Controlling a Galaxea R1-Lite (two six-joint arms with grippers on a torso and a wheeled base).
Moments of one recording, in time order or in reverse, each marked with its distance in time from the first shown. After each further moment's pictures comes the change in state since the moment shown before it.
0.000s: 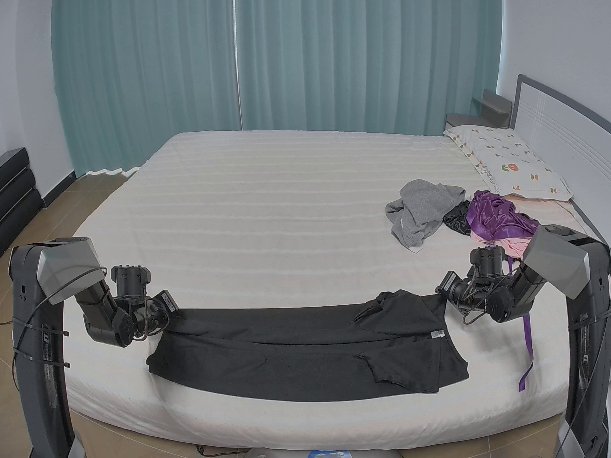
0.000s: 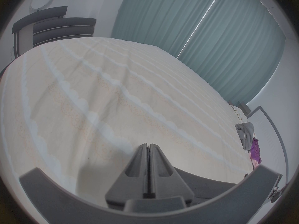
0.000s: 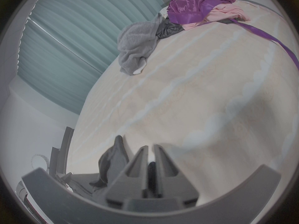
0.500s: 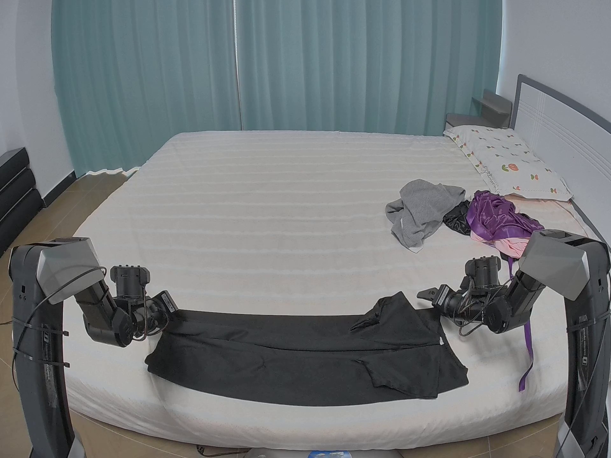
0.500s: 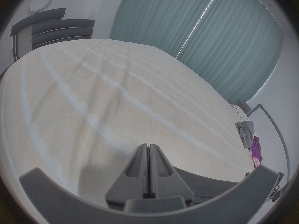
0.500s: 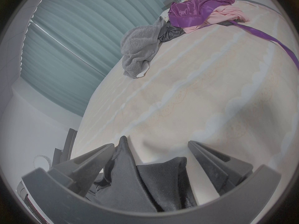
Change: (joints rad) left arm 0.001 0.000 0.001 -0.001 0.000 0.028; right arm 0.036 -0.010 0.097 -0.039 0.044 -0.059
